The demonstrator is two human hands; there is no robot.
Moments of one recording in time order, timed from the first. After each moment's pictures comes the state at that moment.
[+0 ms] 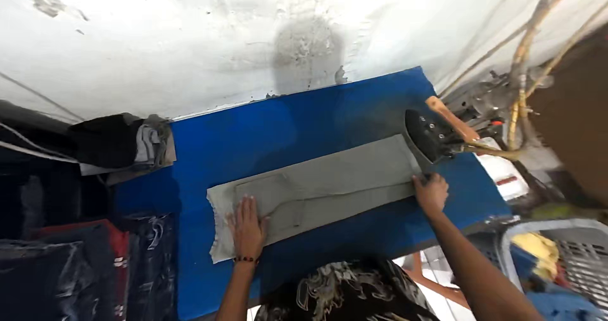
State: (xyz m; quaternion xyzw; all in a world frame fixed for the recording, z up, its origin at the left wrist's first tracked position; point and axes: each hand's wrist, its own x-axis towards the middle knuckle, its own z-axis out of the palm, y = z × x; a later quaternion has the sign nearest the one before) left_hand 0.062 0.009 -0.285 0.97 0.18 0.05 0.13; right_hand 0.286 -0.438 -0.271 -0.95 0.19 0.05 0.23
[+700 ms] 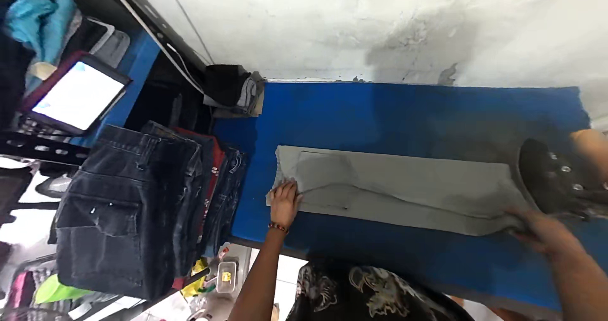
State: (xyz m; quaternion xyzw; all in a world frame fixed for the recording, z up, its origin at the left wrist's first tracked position) left_hand 0.011 0.021 -0.292 0.95 0.26 0.11 0.16; right_hand 0.342 -0.452 -0.256 -0.82 0.26 0.27 0.43
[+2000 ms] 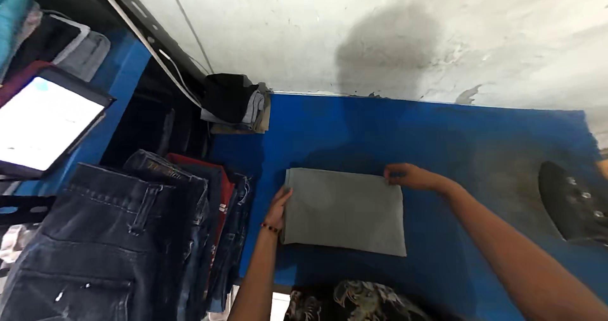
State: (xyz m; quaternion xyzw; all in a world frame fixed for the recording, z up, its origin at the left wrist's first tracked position) left_hand 0.052 0.125 -0.254 0.49 0.43 0.07 0.75; right_hand 0.357 -0.125 -0.219 -0.79 -0.36 0.46 0.16
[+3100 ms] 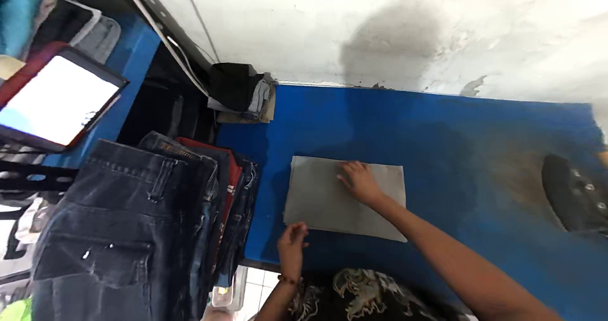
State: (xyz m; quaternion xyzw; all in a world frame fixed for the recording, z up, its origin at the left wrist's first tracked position) left_hand -0.036 0.013 -0.234 0.60 0.52 0.10 0.60; right_hand 0.227 -0.051 -0.250 -0.82 -0.47 0.26 0.20
